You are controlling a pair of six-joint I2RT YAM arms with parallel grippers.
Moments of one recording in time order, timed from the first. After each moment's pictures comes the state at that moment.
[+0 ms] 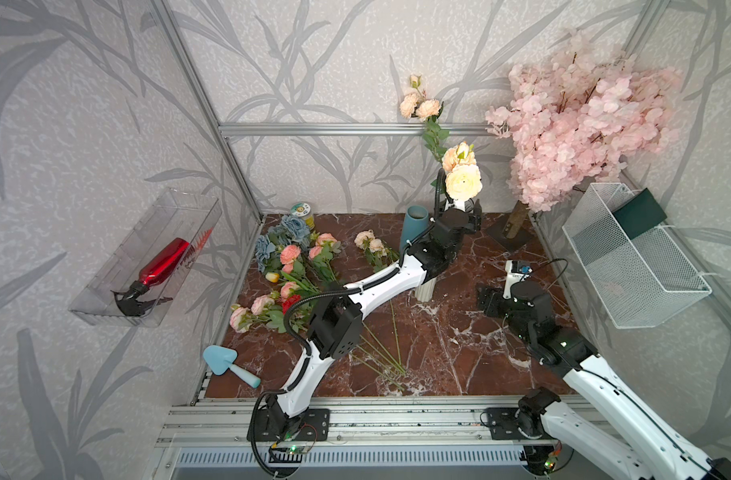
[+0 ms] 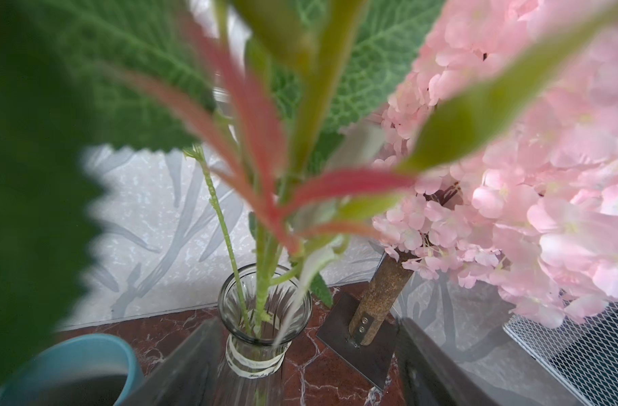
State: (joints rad) left arm -0.88 2.20 2.02 0.19 -0.51 -0.26; right arm 0.46 0.77 0.69 -0.44 0.29 0.47
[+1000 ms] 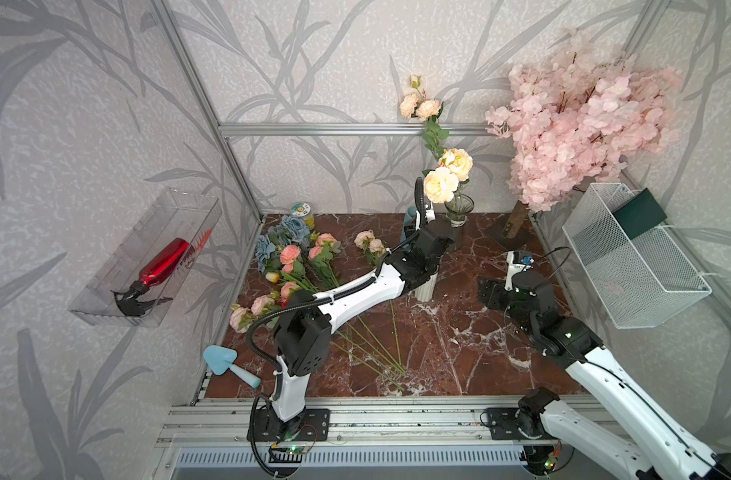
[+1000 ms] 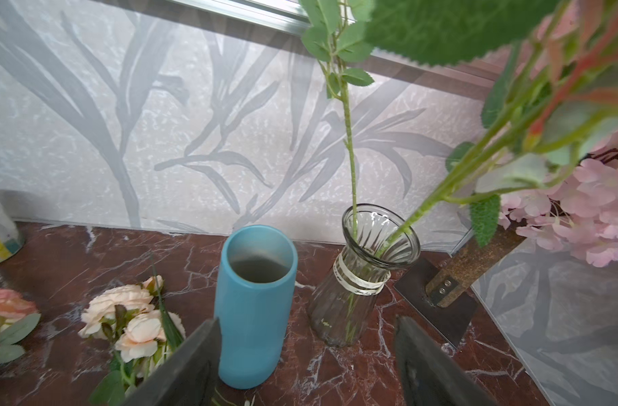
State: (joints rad) left arm -0.88 1.91 1.66 -0.01 -0.74 -0.43; right arm 0.48 0.84 0.82 -0.52 0.32 0.45
